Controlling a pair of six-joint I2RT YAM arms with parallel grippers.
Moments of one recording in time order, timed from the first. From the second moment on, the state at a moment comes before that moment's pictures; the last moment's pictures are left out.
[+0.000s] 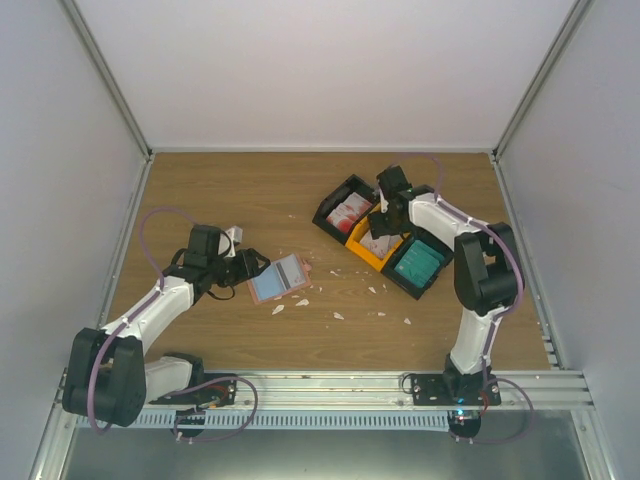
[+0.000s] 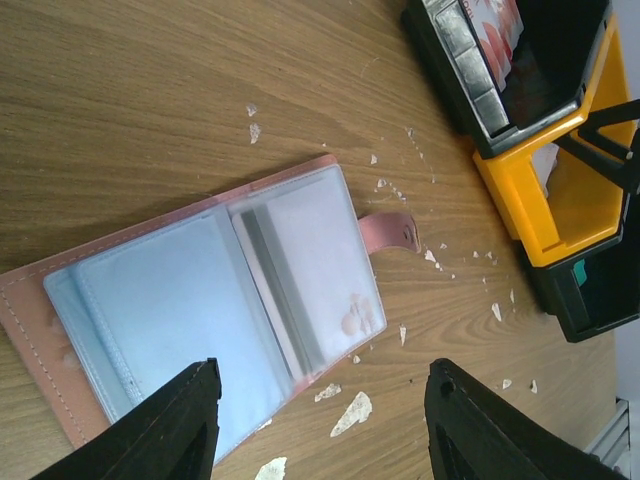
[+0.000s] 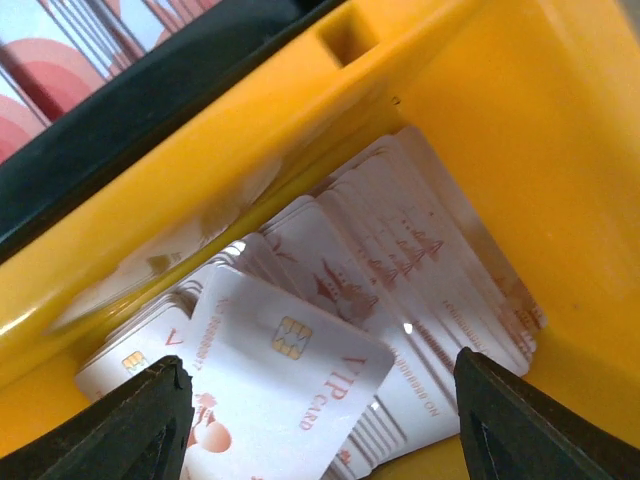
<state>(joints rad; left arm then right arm) -0.18 1.18 0.58 -0.25 0.50 -0.57 0.35 1.90 1.37 -0.69 0.09 0.12</state>
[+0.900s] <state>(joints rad) -0.18 1.20 0.58 -0.23 0.50 -0.57 0.29 1.99 1.43 -0.67 -0.14 -0.04</state>
